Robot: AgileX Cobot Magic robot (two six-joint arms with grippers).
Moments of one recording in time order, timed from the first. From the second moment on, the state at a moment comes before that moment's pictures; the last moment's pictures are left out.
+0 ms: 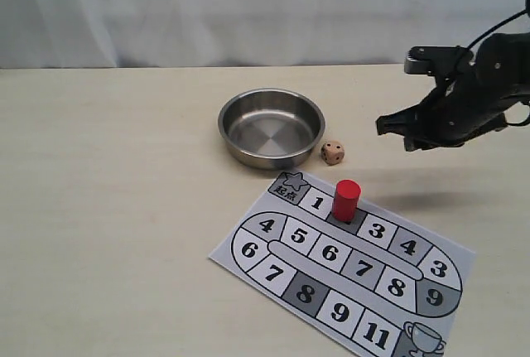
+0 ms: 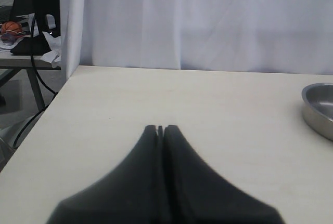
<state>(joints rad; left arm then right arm) 0.02 0.00 0.00 0.04 0.24 -0.06 0.09 1.88 -1.18 -0.01 0.47 0.08</state>
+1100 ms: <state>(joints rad) 0.02 0.00 0.00 0.04 0.24 -0.06 0.00 1.46 -1.08 0.00 0.68 -0.06</state>
